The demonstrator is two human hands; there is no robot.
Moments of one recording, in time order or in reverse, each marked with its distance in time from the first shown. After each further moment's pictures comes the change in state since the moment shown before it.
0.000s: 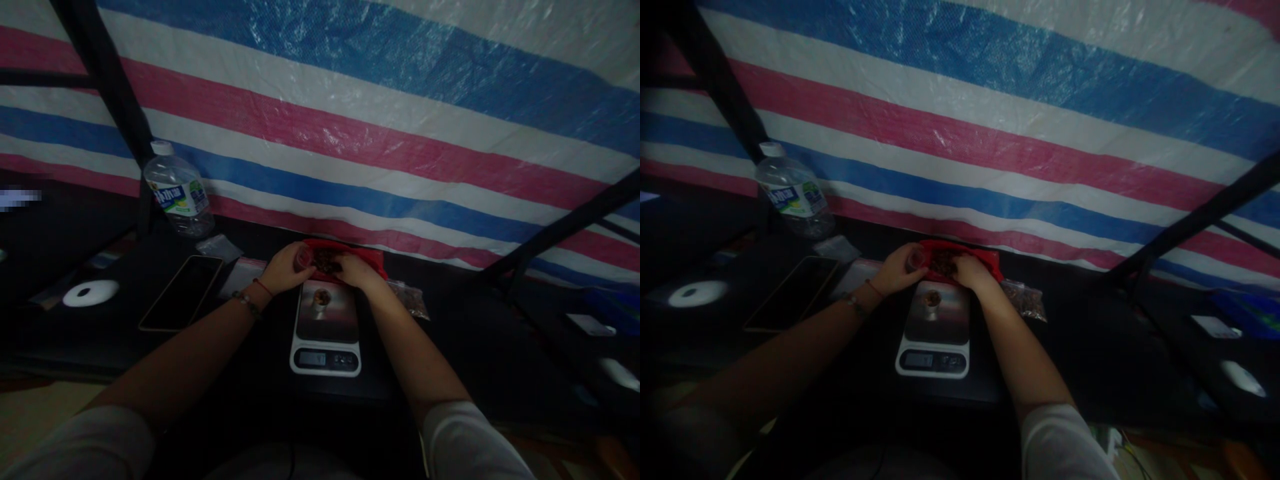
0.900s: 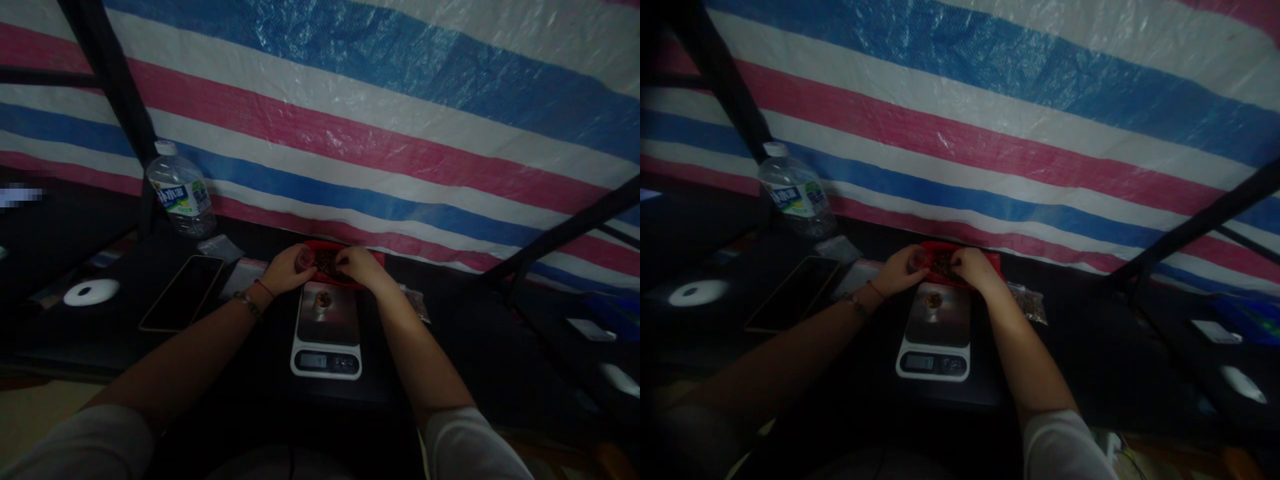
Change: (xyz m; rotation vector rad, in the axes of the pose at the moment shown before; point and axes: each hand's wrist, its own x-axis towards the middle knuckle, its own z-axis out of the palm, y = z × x) left_hand 0.000 0.003 -0.001 -0.013 0.005 -0.010; right_hand -0.009 0.000 -0.024 0.174 0.216 -0.075
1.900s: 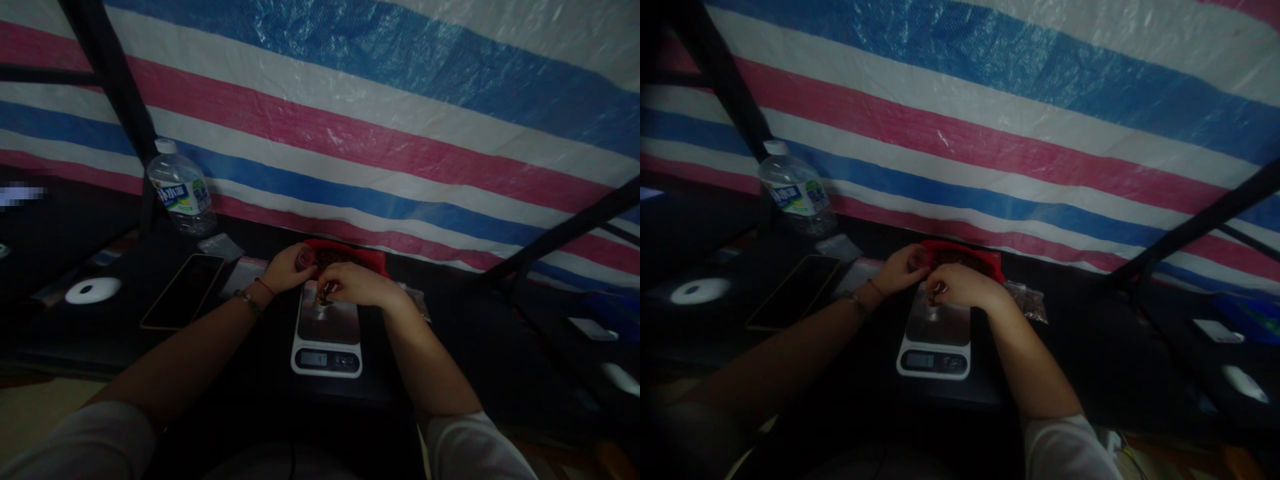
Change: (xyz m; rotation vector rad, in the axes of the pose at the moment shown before) left_hand 0.000 -0.003 0.001 -0.036 -0.022 -0.013; right_hand -0.039 -0.055 -0.026 0.227 -0.292 -0.375
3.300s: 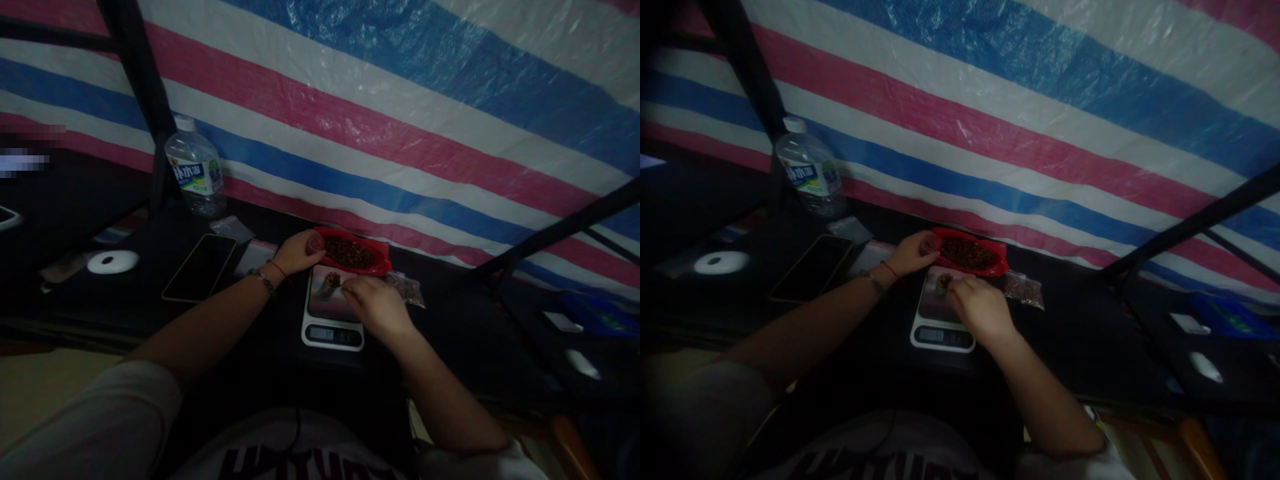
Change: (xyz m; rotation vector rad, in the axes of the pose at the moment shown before) left_hand -0.002 0.004 -0.002 -0.025 0.017 -0.022; right_hand -0.055 -0.044 0.057 -0.551 0.375 0.300
